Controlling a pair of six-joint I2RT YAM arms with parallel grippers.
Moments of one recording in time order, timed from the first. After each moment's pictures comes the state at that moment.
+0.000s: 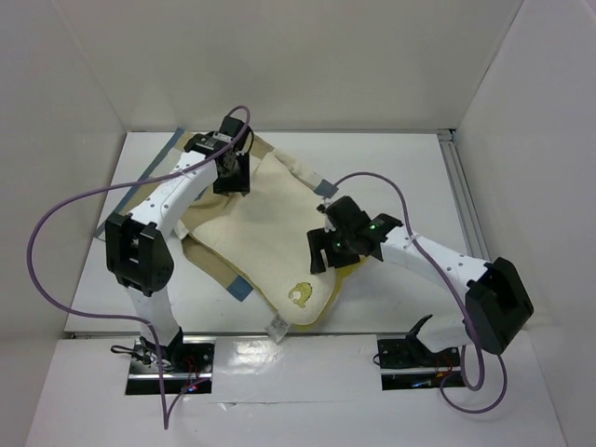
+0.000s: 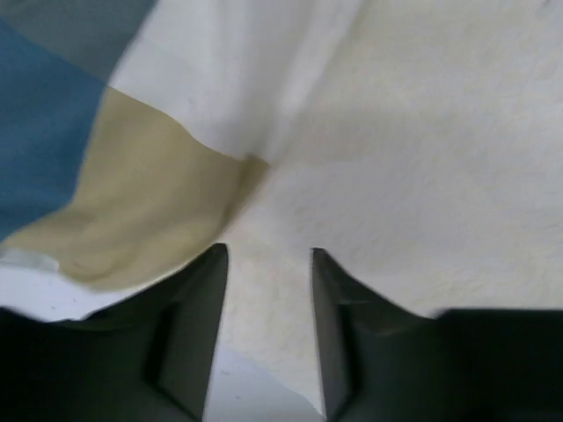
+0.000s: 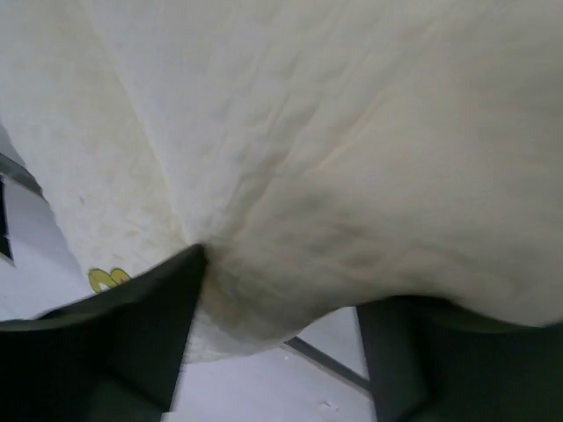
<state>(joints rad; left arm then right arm) -0.37 1.83 1.74 -1.01 -0.21 -0.39 0.68 1.36 0.95 -0.57 -0.16 0.44</state>
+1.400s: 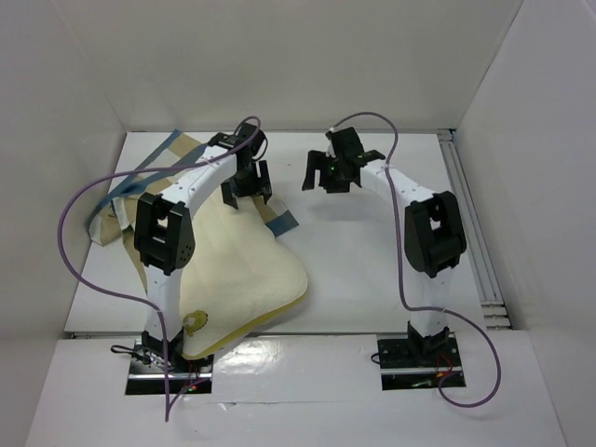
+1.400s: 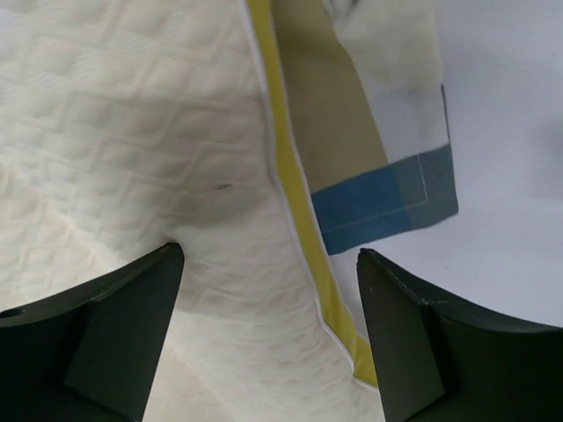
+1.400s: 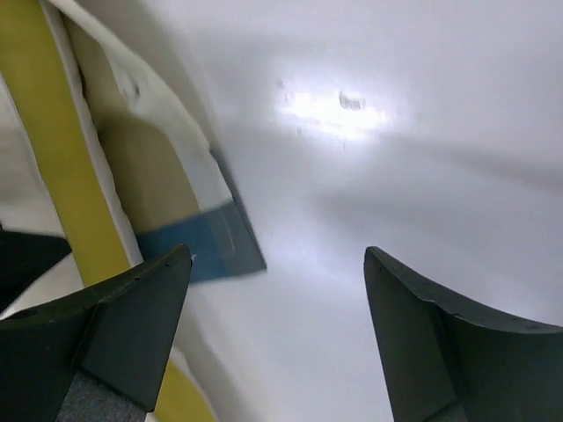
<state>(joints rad) -0.37 2.07 1.89 -1.09 -0.10 -0.57 0.40 1.95 1.56 -0.45 -0.19 0.43</state>
